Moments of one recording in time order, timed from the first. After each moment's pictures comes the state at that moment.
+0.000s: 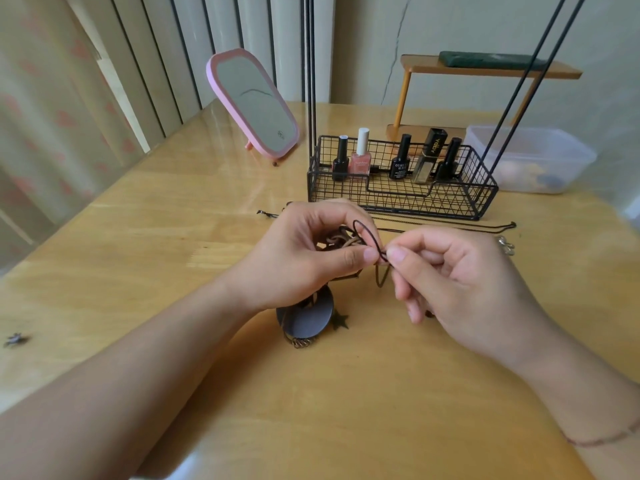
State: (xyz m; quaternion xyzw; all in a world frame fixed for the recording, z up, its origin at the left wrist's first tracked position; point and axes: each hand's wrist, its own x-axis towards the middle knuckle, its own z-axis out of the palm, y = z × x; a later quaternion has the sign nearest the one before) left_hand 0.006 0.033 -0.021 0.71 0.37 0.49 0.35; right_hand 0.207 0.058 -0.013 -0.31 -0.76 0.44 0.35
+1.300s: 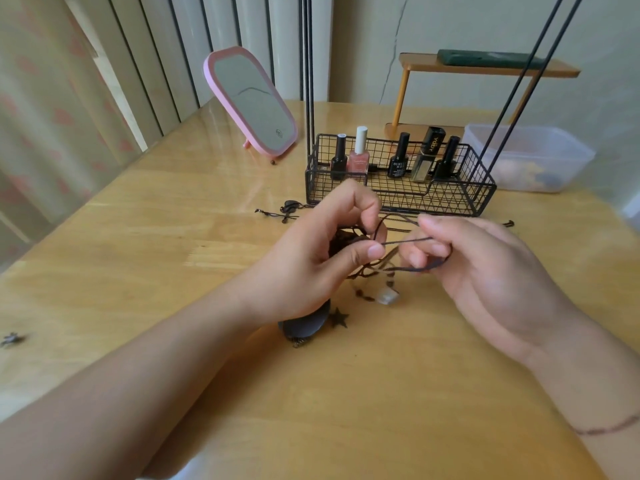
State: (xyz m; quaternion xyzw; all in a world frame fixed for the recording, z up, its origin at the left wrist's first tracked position) left_hand 0.018 0.031 -0.024 0.75 0.35 0.47 0.30; right_hand 0.211 0.067 -0.002 -0.30 -0.65 0.60 0.36
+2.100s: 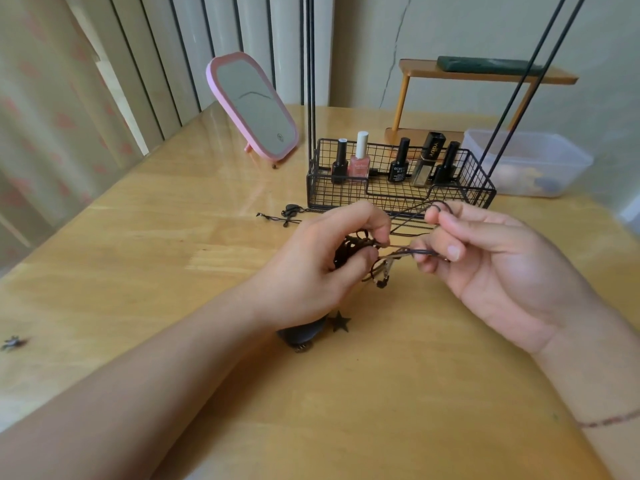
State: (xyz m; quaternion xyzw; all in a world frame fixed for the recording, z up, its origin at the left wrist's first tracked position) left_hand 0.019 0.029 -0.022 0.77 0.44 0.42 0.18; right_hand 0.218 0.079 0.004 -0.30 -0.52 0.69 0.40
